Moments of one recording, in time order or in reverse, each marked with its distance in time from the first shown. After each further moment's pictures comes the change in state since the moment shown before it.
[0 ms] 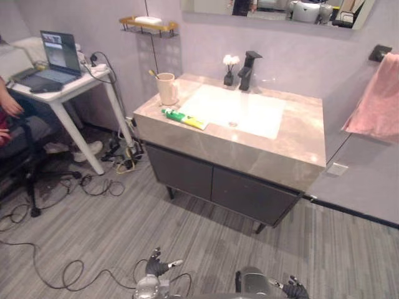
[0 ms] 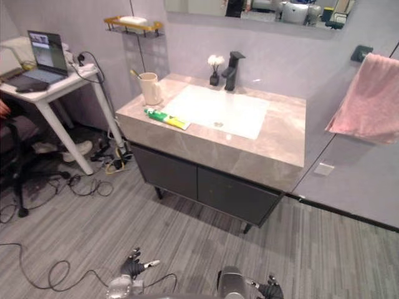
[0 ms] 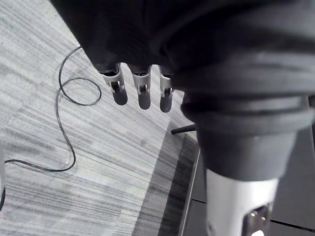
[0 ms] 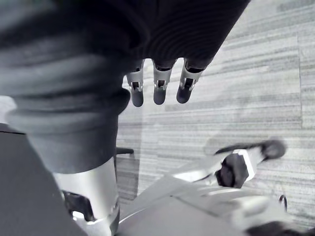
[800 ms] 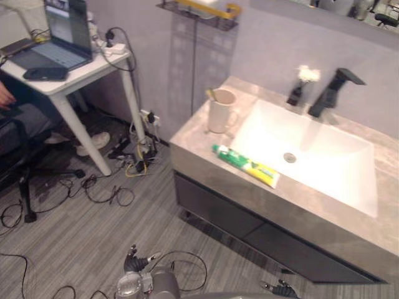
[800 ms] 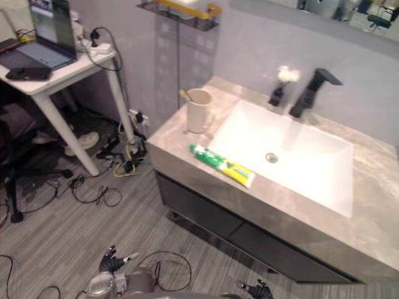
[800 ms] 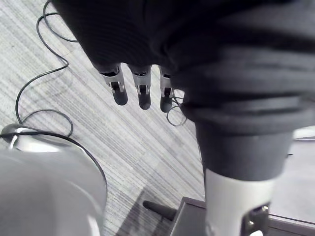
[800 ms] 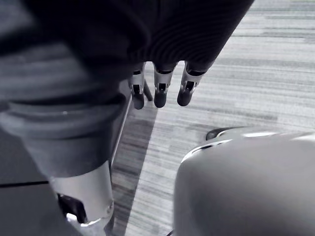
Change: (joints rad) left arm -0.015 0.078 0.077 0.025 -0.072 -0.006 0.064; right arm -0.077 -0.016 0.017 0.145 0.001 0.001 -0.019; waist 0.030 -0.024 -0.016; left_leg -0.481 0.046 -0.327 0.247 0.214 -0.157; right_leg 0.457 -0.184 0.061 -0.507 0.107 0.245
